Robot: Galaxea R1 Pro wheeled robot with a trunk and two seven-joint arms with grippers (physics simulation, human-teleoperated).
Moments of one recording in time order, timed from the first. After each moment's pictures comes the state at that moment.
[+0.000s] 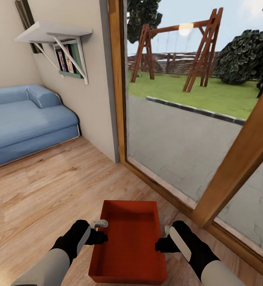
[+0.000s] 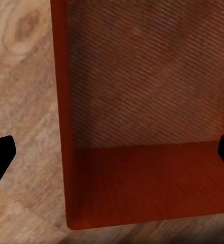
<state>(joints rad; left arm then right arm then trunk) -0.66 -0.08 0.05 -0.47 -0.04 0.70 -0.09 -0.56 -0.01 0.34 -0.77 -0.54 0.97 -0.27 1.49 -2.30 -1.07</state>
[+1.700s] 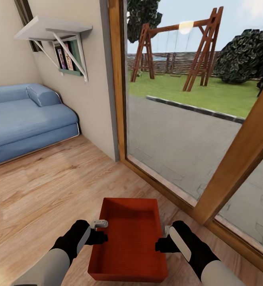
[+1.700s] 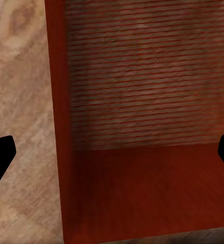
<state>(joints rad) -0.66 -0.08 0.05 -0.47 -0.04 0.70 -0.09 -0.56 -0.01 0.34 -0.77 -0.54 0.97 -0.27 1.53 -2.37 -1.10</state>
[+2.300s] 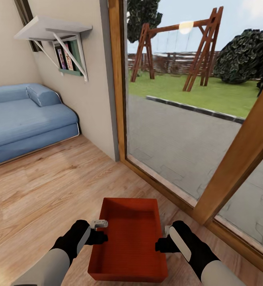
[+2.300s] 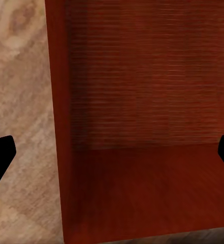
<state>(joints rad) -0.66 -0.08 0.05 -0.47 -0.04 0.70 -0.09 -0.56 -0.01 0.34 -0.77 -0.54 0.97 -0.27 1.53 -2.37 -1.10</state>
